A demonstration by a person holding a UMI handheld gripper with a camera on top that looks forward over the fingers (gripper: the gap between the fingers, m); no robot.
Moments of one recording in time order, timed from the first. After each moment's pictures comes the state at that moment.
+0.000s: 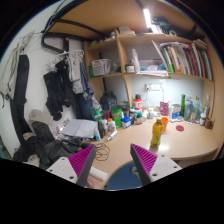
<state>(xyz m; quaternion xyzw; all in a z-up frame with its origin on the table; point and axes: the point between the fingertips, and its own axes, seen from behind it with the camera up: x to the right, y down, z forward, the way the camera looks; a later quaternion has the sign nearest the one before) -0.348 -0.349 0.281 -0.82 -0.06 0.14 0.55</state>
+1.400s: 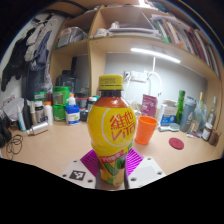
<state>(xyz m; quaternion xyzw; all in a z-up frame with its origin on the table) -0.175 0.013 0.047 -0.80 -0.08 0.00 0.59</state>
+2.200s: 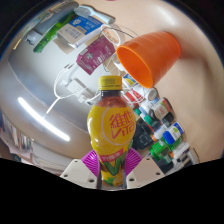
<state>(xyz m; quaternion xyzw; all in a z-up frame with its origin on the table) -0.191 0.166 0.233 -0.41 0.52 0.74 0.14</state>
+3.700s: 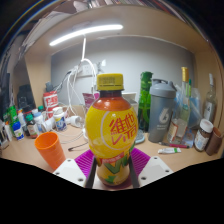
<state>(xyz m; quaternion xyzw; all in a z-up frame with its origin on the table) 0.106 0.180 0.044 -0.82 0.01 0.01 0.58</state>
